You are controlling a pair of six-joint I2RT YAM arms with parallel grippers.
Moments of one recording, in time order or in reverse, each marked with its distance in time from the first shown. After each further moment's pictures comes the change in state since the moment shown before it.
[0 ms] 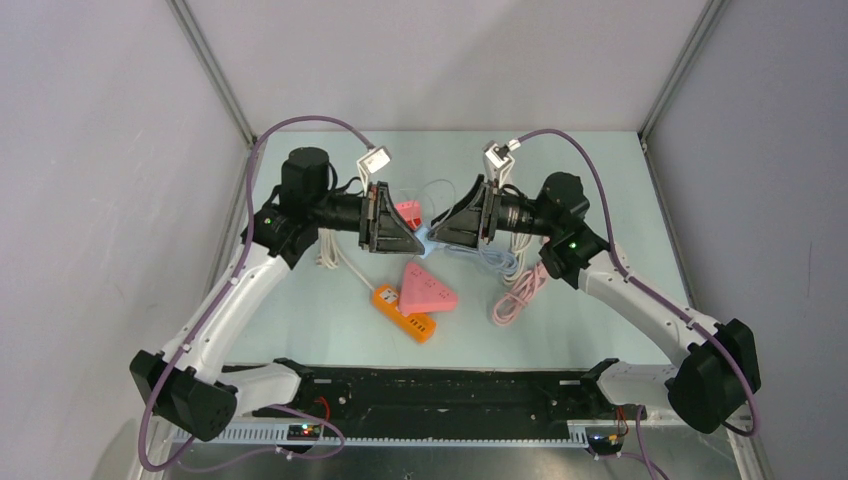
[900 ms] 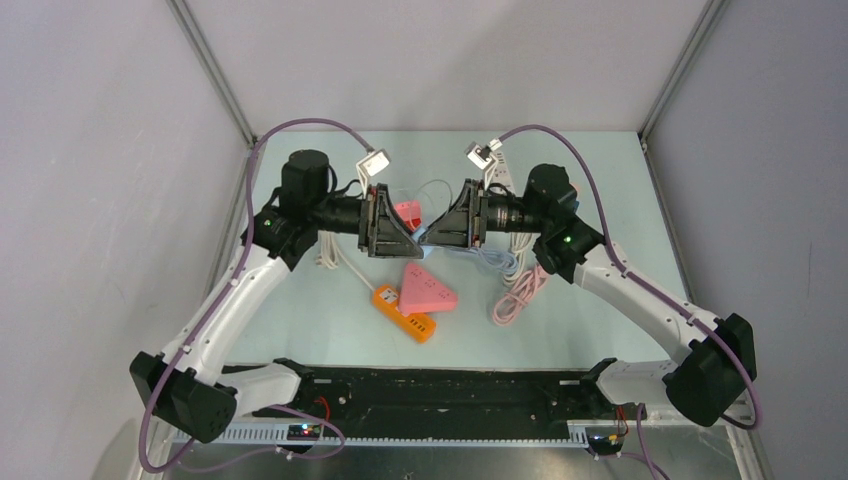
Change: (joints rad) left arm 0.004 -0.011 -0.017 -0.008 0.013 0.016; right arm 0.051 0.036 0.113 -0.158 -0.029 -0.082
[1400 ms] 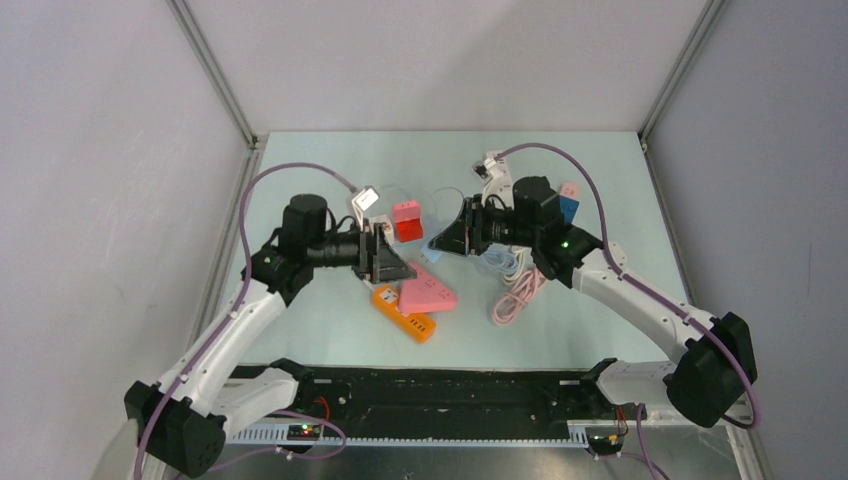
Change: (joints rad) left arm 0.018 -0.214 -0.391 0.006 -0.409 -0.058; right arm 0.015 -0.002 -0.116 -0.308 0.377 -0.227
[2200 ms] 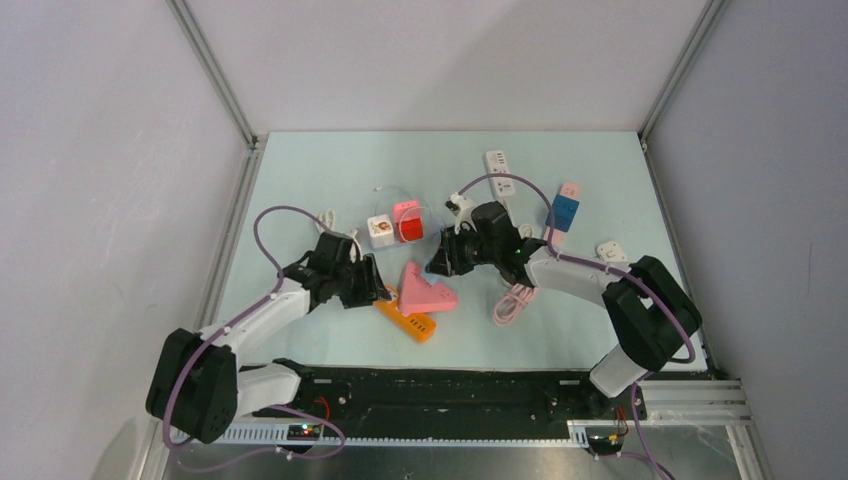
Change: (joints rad) left arm 0.002 0.229 -0.241 0.032 -0.546 -0.163; right arm 0.029 0.343 -0.065 0.168 0.107 -0.130
